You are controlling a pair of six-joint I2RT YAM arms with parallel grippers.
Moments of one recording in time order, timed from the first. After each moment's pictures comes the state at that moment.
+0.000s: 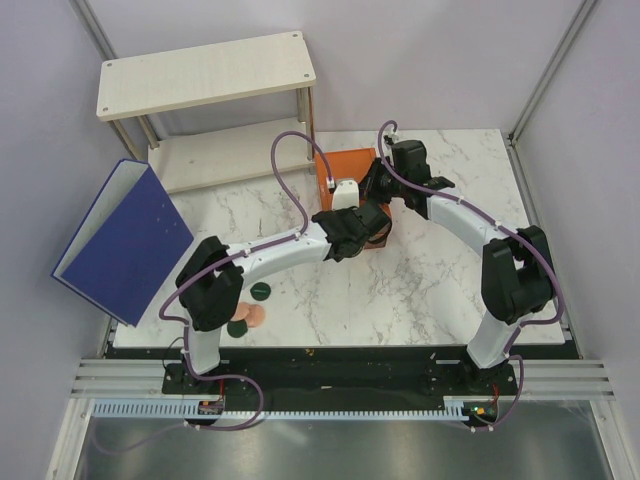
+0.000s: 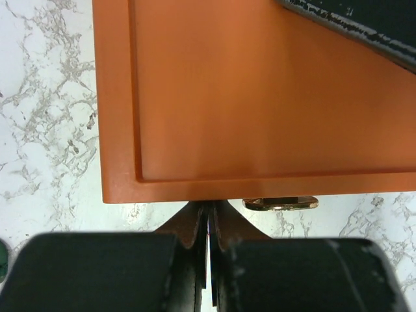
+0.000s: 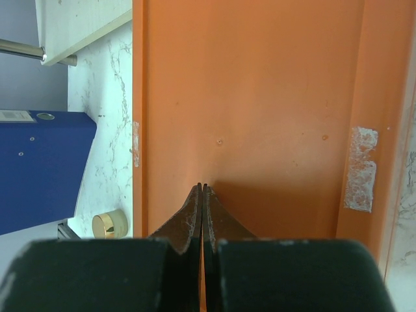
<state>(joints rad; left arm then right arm) -0.98 1.91 1.53 -0.65 -0.72 -0.89 0.39 1.76 1.31 -0.16 -0.32 0.67</state>
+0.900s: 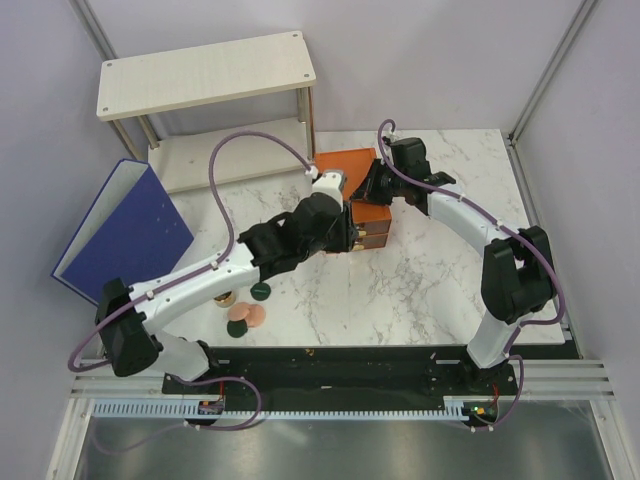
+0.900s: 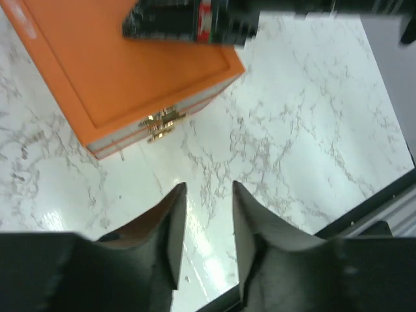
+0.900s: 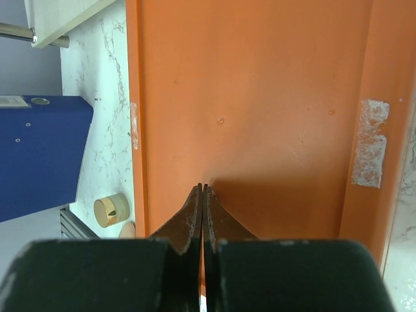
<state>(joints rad) -0.97 1.45 1.32 -0.41 -0.33 -0.59 0.39 1.76 1.36 -0.27 -0.35 0.66</state>
